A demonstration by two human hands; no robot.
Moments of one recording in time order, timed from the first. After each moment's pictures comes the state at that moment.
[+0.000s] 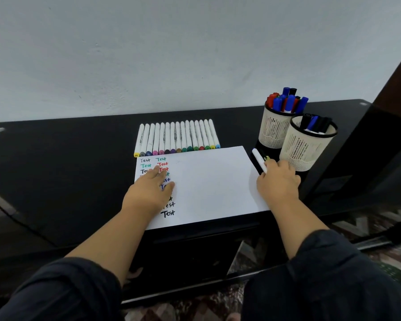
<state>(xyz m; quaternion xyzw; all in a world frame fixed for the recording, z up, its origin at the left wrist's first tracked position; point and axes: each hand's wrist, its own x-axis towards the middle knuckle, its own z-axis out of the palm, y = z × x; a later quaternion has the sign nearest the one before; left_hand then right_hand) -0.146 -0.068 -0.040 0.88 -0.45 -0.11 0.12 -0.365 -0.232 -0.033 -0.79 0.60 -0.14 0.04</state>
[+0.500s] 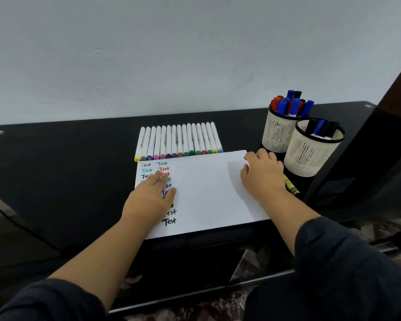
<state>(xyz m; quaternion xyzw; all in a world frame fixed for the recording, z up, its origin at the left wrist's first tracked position) -0.149 -0.069 -0.040 0.88 -0.46 -0.09 0.11 -0.332 -0.236 -0.023 -0.86 0.49 -0.15 -0.05</state>
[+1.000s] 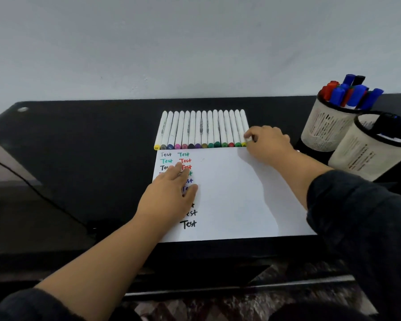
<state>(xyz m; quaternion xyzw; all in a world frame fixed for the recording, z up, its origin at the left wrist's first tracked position) -0.147 -0.069 -0.041 0.88 -0.46 -0.09 0.12 -0.253 -0.295 -0.007 -0.90 0.42 -0.07 0.10</state>
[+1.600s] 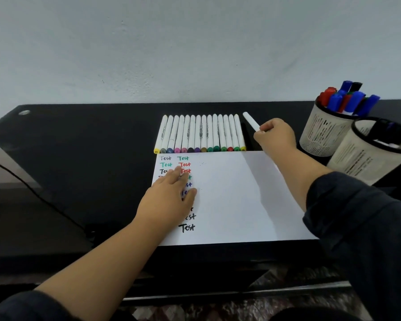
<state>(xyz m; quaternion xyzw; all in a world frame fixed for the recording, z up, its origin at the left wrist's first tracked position) -0.147 -0.069 -0.041 0.88 -0.46 -0.09 0.12 -0.251 -0.301 0.001 -0.75 0.50 -0.29 0.33</state>
